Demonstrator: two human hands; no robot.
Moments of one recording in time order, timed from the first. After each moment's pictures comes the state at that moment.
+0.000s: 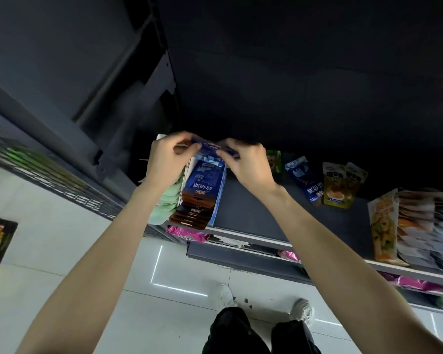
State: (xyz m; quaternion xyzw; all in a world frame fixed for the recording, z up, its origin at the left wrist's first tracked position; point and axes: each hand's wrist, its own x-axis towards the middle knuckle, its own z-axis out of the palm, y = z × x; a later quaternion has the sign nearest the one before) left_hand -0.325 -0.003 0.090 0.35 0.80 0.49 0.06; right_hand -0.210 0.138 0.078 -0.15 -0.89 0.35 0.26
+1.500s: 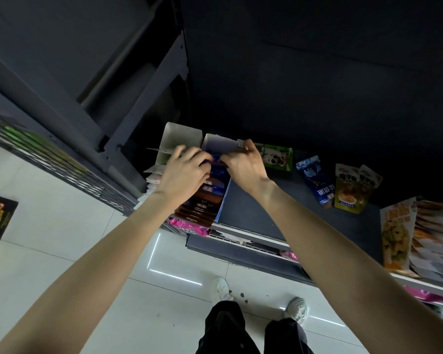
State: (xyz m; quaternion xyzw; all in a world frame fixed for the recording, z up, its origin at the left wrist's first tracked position) left_hand -0.327 -0.017 0.028 0.57 0.81 -0.01 -0.15; right_hand -0.250 0.142 0.007 -0.02 -0.99 -0.07 0.08
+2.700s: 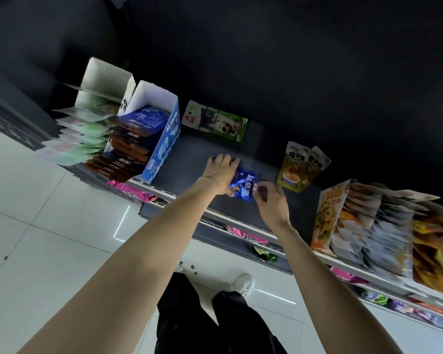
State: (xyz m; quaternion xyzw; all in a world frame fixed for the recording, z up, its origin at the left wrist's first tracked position) left_hand -0.174 0.166 -0.079 0.48 0.84 -0.04 0.23; right_hand -0.020 0.253 -0.083 -0.38 -0.87 0.32 0.02
